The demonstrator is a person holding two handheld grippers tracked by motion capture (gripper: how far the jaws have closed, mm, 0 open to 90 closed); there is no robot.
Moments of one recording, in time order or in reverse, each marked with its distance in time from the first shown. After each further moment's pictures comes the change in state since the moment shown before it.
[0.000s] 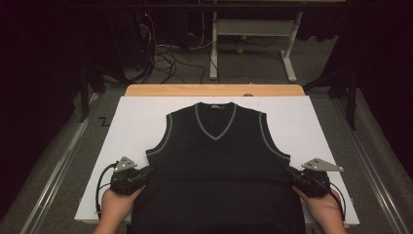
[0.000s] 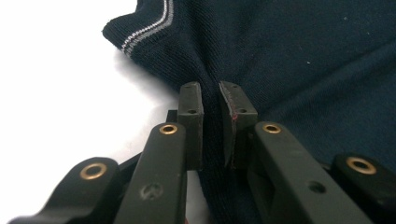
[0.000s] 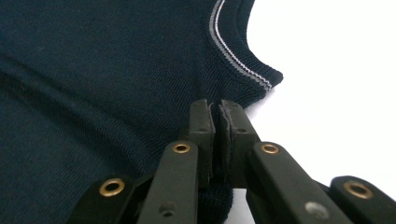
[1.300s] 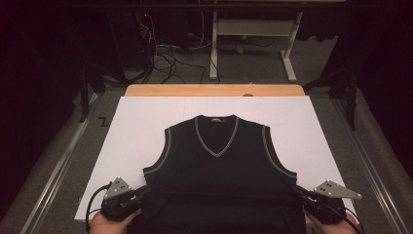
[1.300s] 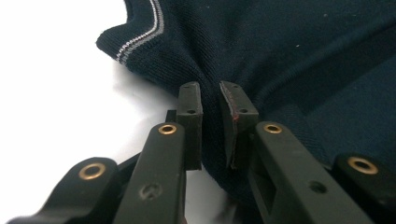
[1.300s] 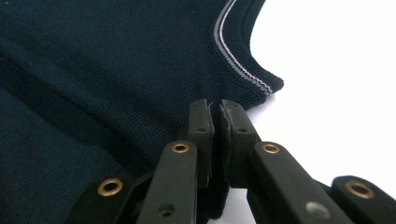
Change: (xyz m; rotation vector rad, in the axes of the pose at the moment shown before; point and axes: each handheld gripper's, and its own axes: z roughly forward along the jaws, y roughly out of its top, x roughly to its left) left arm -0.033 -0.036 -0.045 0.005 -0.059 0.060; right arm 0.014 -0.038 -0.049 -0.014 0.050 -0.055
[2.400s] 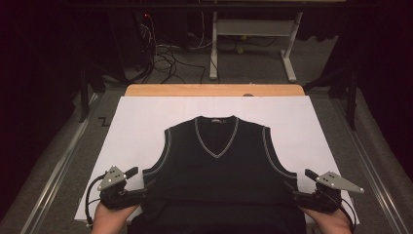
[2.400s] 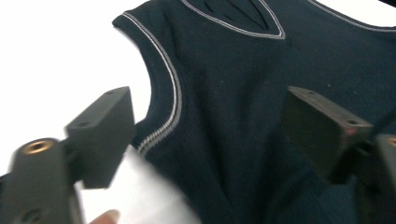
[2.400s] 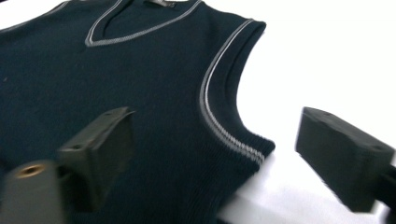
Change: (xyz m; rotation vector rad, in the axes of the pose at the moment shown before) left arm 0.013 0.027 0.002 -0.157 0.005 -0.023; right arm -0.009 0.014 0.016 -0.179 0.002 0.097
